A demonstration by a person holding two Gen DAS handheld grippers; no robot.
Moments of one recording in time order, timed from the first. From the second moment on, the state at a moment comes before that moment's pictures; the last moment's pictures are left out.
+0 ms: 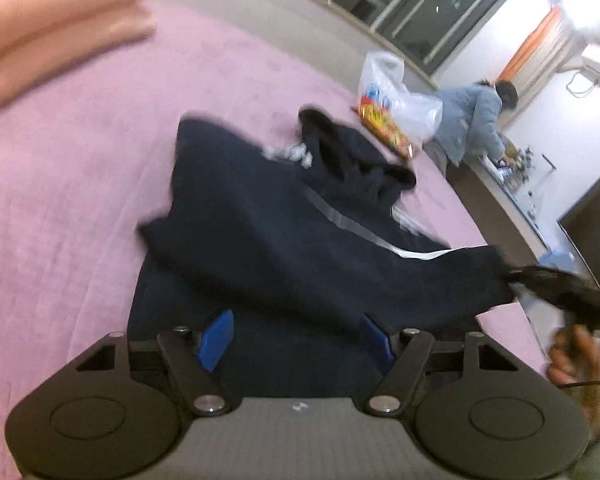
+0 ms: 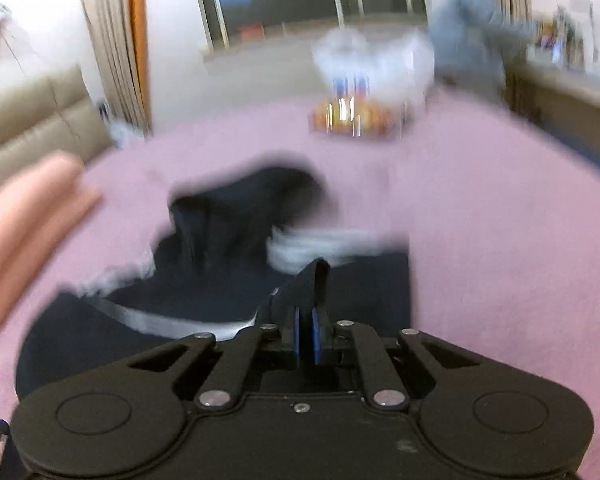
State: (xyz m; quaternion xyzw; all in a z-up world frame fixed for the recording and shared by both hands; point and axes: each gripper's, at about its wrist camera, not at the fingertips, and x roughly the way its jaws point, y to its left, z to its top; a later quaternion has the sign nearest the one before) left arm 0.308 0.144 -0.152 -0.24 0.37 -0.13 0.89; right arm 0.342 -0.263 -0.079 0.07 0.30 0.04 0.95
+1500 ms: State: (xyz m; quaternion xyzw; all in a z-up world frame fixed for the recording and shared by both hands) left arm 0.263 0.113 -0.183 -0.14 0.43 -0.08 0.89; right arm 0.289 -0.252 -0.170 -0.02 0.48 0.01 0.88
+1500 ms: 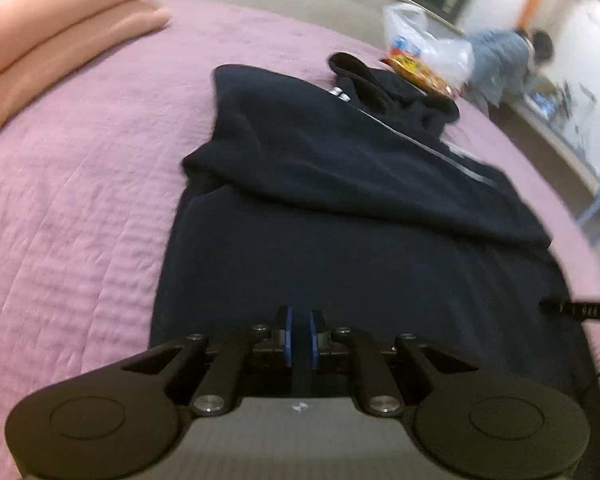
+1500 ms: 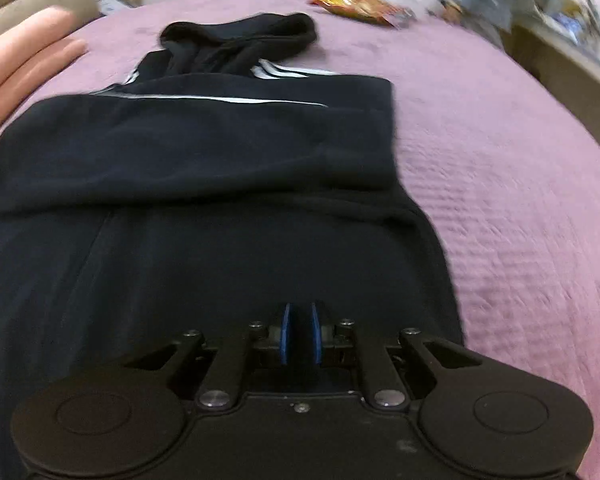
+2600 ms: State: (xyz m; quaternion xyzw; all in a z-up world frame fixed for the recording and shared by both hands) left arm 0.482 0.044 -0.103 -0.11 0.35 -0.16 0.92; right arm 0.411 -0.237 -0.127 0.04 0.32 0.12 0.94
